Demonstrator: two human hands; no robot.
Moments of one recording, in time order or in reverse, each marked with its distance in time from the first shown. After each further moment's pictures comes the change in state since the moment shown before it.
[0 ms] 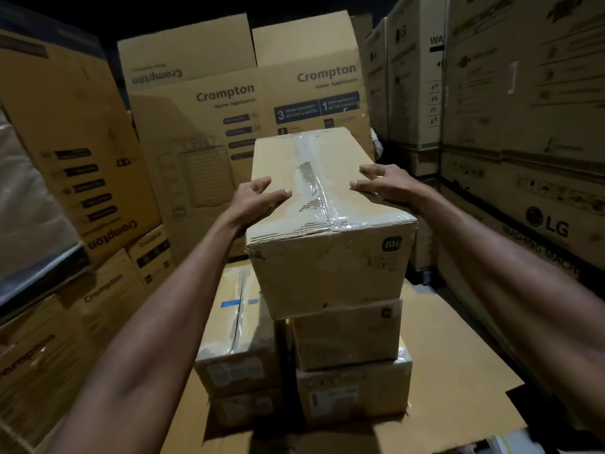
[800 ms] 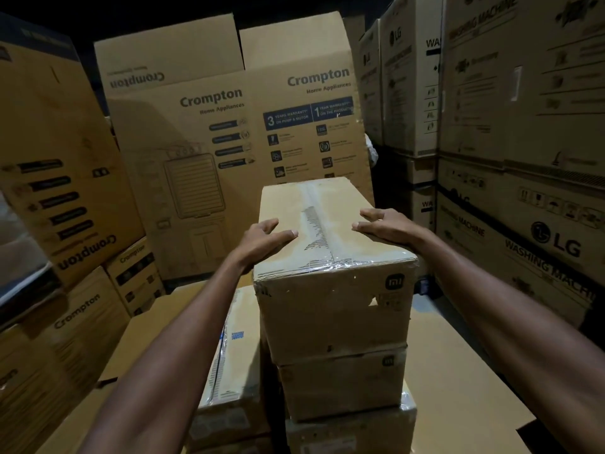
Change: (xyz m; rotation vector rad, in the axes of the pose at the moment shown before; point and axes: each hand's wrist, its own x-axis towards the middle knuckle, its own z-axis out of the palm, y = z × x) left_hand 0.101 -0.071 0.030 0.205 -0.125 -0.161; right_hand 0.083 0.084 0.008 -0.032 -0.075 0.136
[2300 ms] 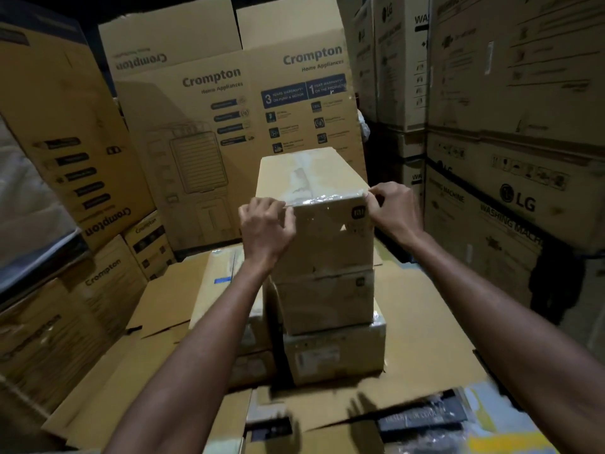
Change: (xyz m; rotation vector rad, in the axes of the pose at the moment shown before) left_hand -0.192 0.008 0.083 0.759 0.755 0.616; right_hand -0.207 -0.002 0.027 -0.310 0.649 -0.285
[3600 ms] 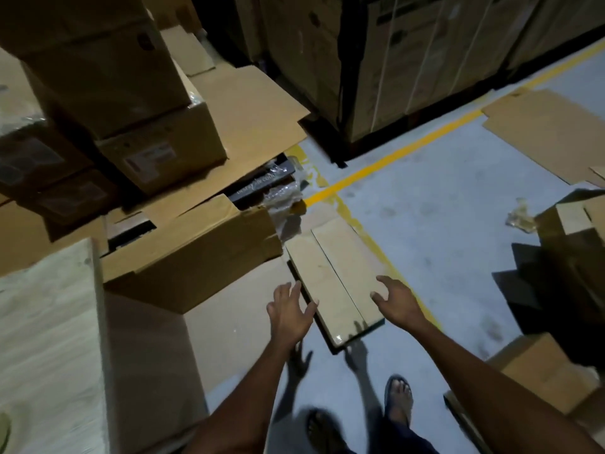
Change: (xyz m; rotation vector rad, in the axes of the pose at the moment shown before) left_hand -0.687 0.281 -0.119 -0.354 -1.423 -0.262; right_hand -0.765 0.190 -0.238 -0.193 -0.717 1.089
